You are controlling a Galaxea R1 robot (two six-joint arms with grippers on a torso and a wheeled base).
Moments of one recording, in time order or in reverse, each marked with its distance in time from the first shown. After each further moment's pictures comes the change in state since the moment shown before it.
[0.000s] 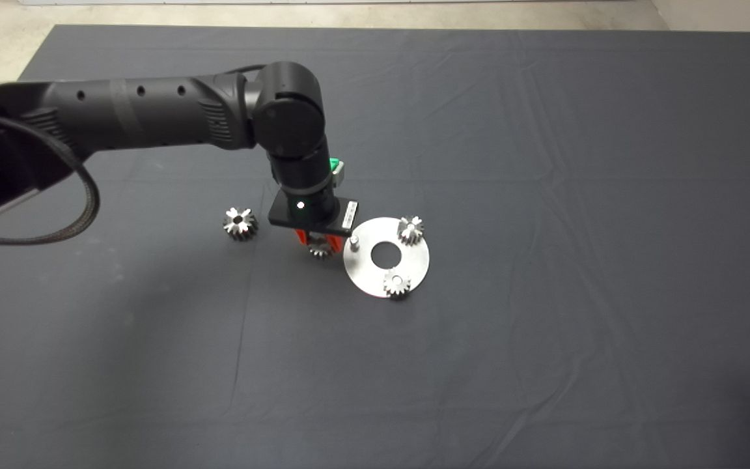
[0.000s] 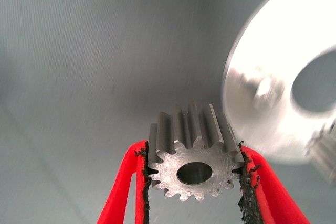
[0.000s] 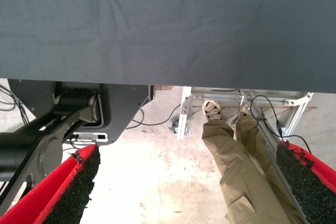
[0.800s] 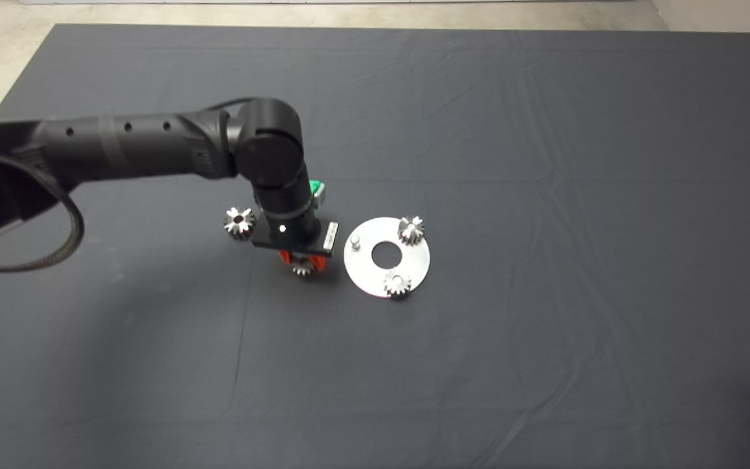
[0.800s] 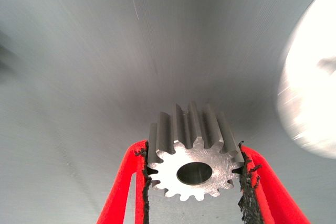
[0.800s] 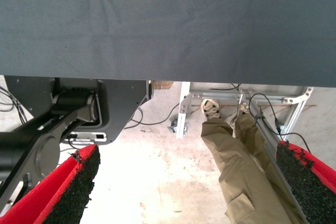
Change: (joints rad) left arm 0.017 -0.089 0.088 0.040 0.012 -0.020; right arm 0.000 -0.042 0.000 0.000 0.001 -0.034
